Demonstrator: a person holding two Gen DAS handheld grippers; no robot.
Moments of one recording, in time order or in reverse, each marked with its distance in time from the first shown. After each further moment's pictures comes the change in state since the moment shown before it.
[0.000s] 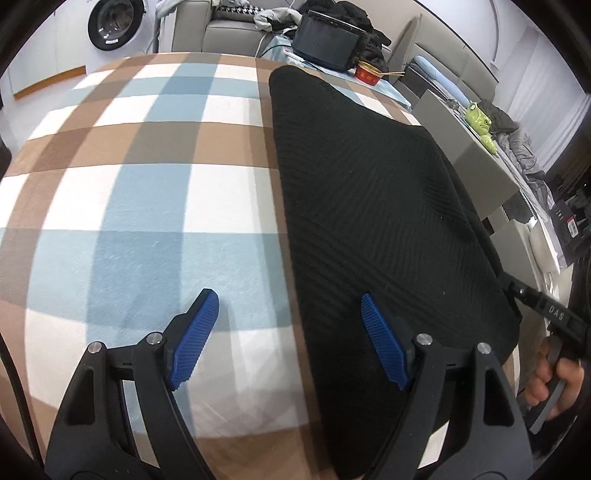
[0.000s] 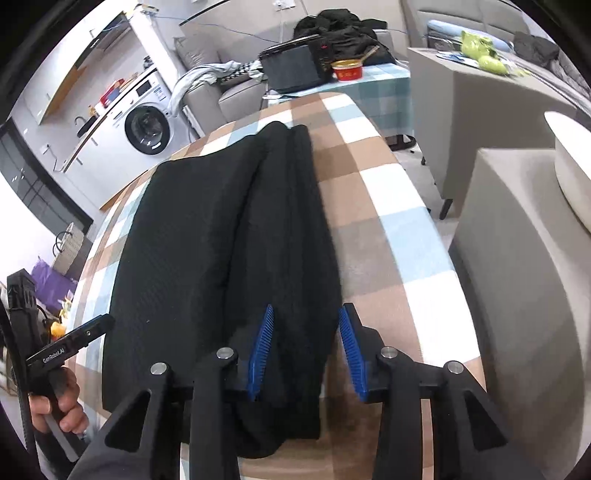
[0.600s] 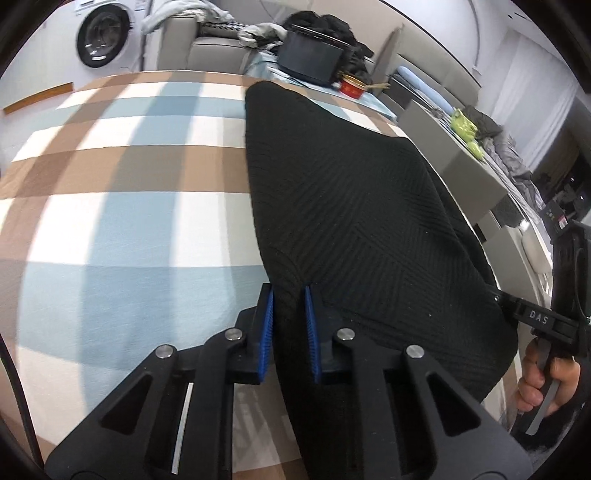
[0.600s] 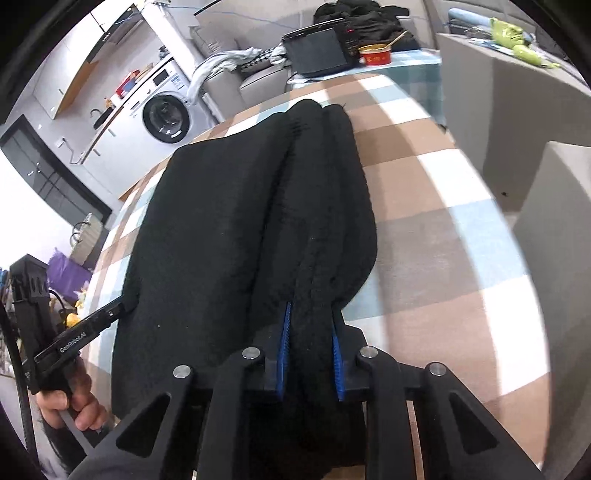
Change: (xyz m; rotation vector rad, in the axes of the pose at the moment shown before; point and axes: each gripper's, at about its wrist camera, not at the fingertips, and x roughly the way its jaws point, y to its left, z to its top) left arm 0.006 0.009 0.012 0.035 -0.081 -0.034; right arm 0.035 0.040 0.001 -0.039 0.052 0.110
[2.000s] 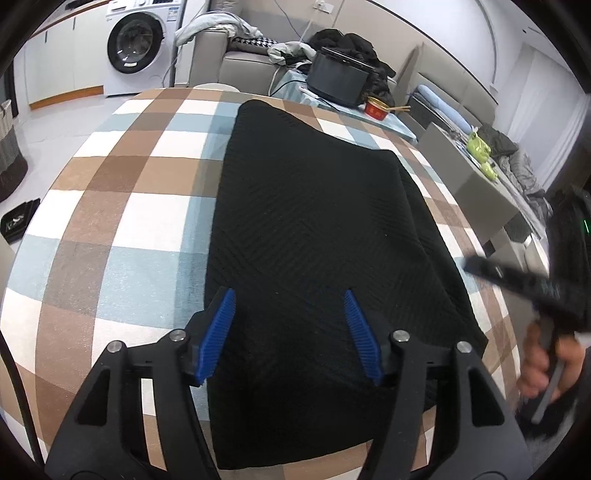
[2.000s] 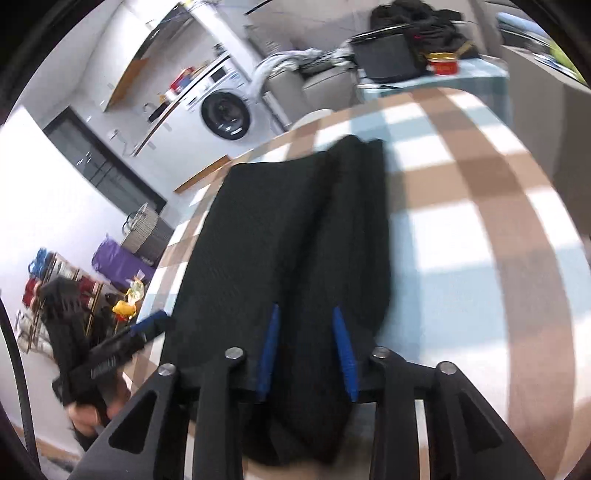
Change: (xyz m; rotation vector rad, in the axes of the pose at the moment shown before) left arm -0.057 0.025 -0.010 -0.032 -0.053 0.068; right arm 0.019 0.066 0.037 -0.079 -0.006 0.211
